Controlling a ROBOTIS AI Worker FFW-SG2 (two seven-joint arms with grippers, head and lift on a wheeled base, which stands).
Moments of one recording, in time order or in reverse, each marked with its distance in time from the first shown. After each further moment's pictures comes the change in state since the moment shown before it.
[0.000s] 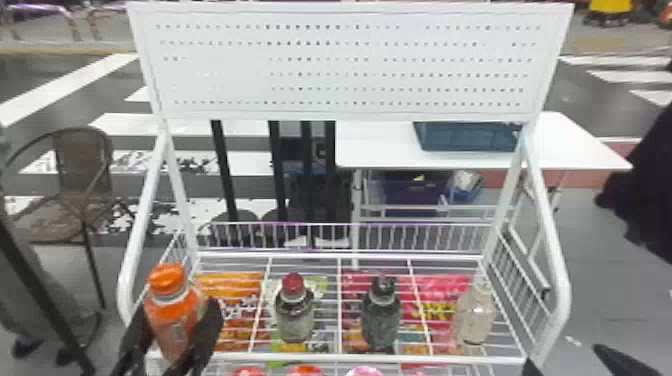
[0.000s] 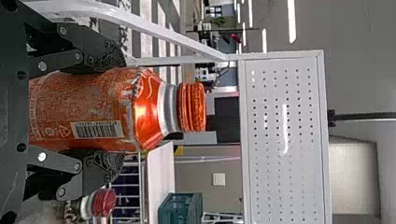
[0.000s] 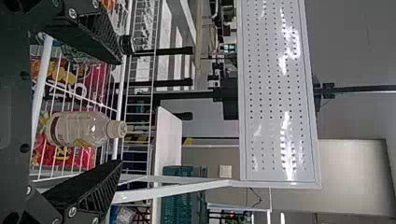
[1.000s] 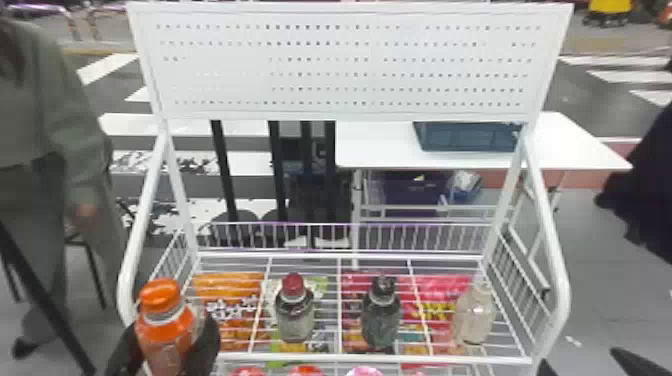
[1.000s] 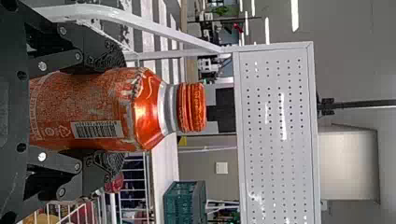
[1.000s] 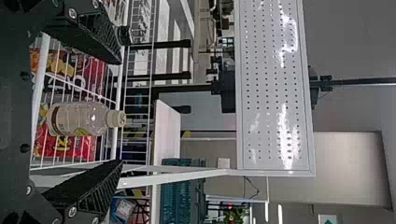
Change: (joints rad) left arm 0.125 0.044 -0.007 -0.121 0.003 0.009 0.012; right arm 0.021 0.012 -0.027 -0.009 -0.014 -0.015 0.000
